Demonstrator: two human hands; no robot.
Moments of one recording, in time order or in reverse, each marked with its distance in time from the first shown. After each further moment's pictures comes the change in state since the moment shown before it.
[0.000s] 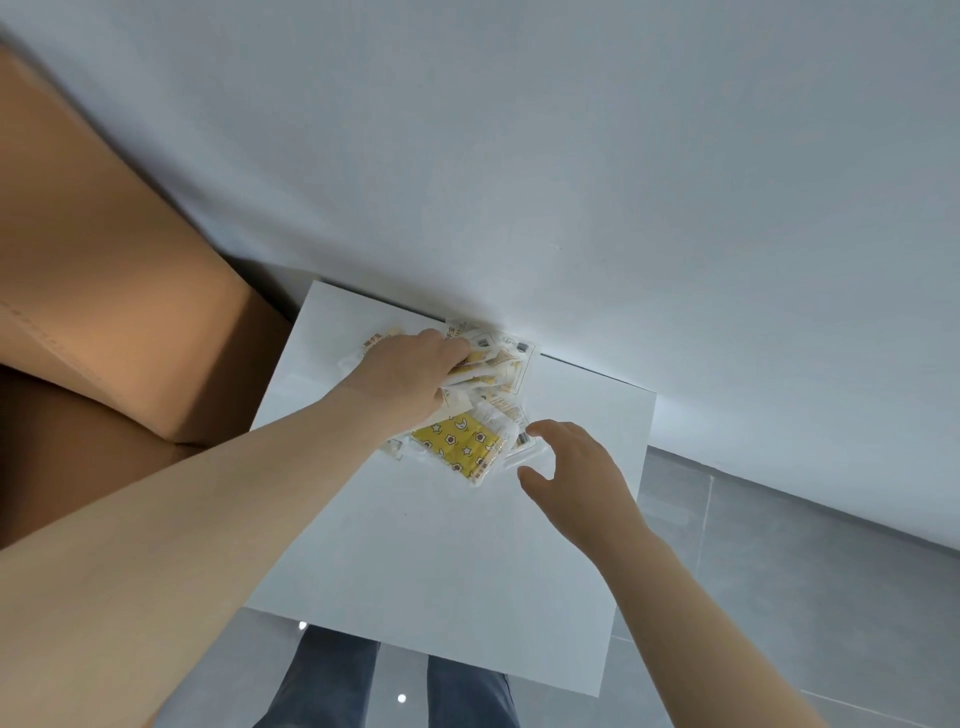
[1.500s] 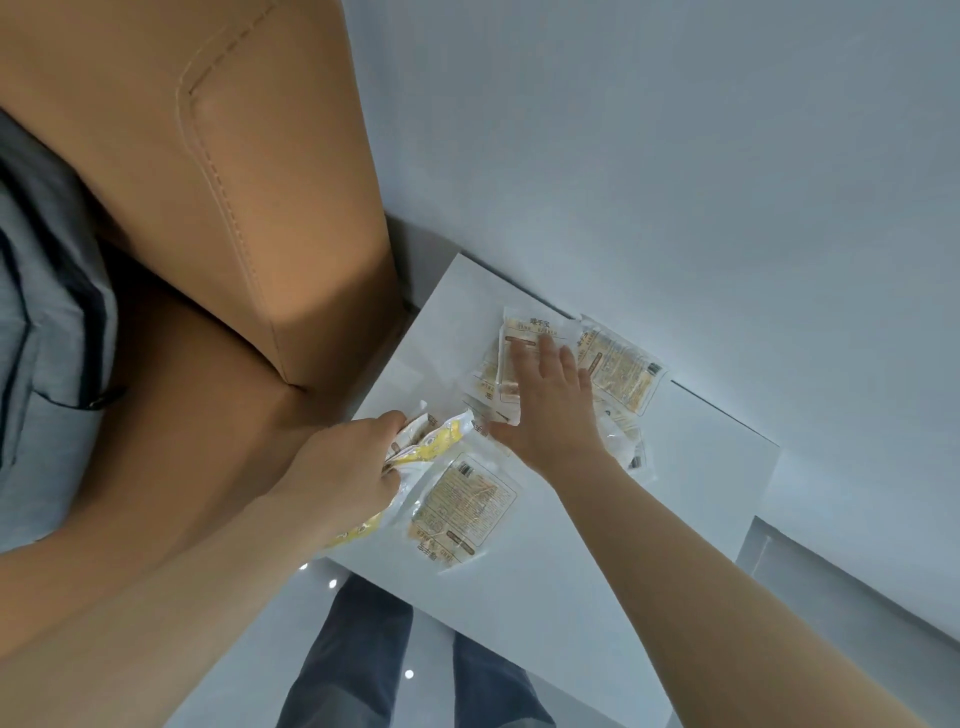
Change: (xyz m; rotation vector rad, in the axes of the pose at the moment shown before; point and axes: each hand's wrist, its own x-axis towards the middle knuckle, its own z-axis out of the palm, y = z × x) left_hand -0.152 -0.081 0.062 -0.312 -0.029 -0.428; right_hand 0.086 -0.105 0.084 -0.422 -0.066 -0.265
